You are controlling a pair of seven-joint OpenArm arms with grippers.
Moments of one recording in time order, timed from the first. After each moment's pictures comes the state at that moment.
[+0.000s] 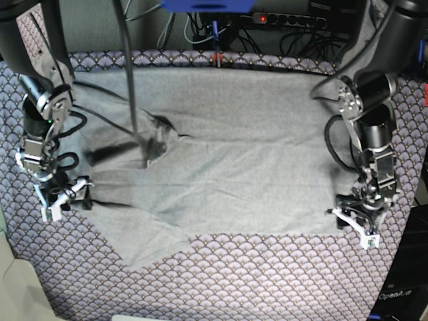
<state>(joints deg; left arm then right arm) -35.4 -13.1 -26.5 35.0 13.6 -21.4 16.6 34.6 16.8 46.0 20.6 -42.5 39.8 10.7</state>
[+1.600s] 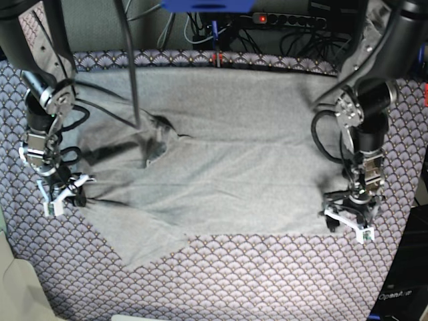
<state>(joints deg) -38.4 -12.5 -26.6 20.4 13.4 -12.8 -1.3 32.8 16.4 45.5 20.8 -42.1 39.8 12.7</state>
